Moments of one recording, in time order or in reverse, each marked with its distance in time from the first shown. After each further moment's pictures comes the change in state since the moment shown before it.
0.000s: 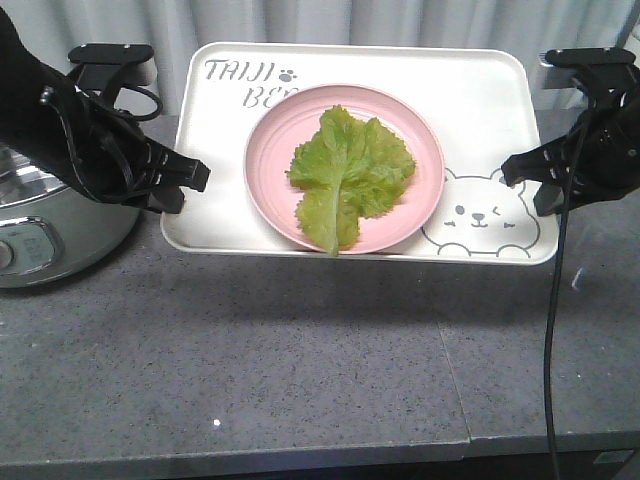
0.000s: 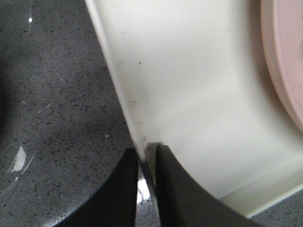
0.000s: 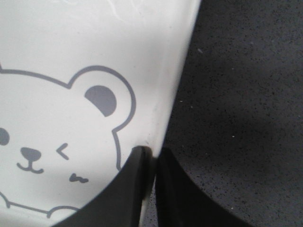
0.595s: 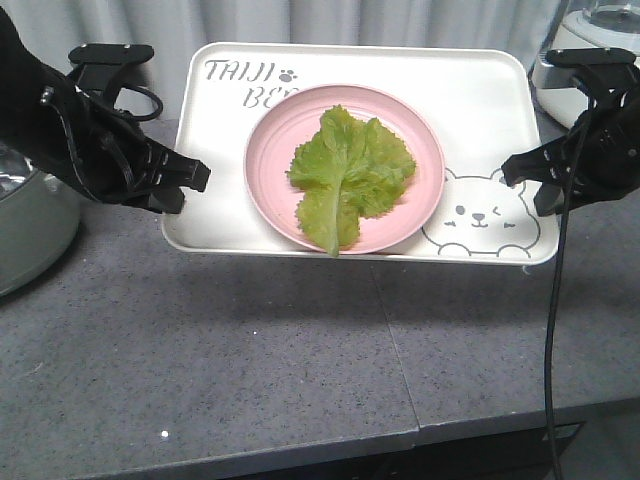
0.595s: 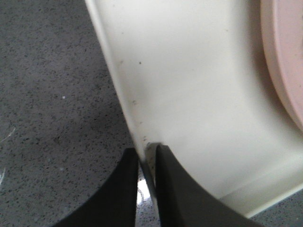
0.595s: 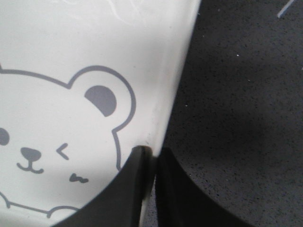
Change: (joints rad) left arm 0.000 0.000 0.000 0.000 0.000 0.000; right arm 0.000 0.000 0.000 0.000 0.000 0.000
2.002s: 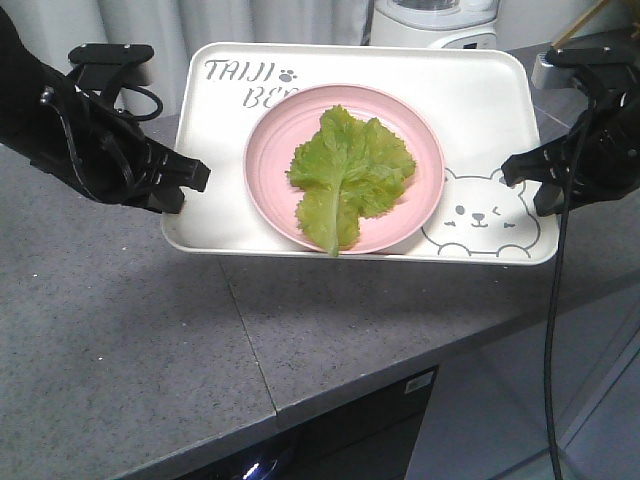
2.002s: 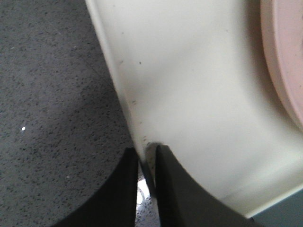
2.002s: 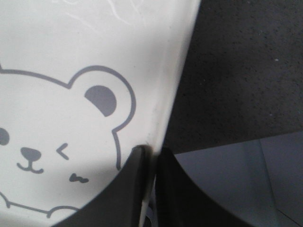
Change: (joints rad) left arm 0.000 0.000 0.000 0.000 0.000 0.000; right arm 0.000 0.000 0.000 0.000 0.000 0.000
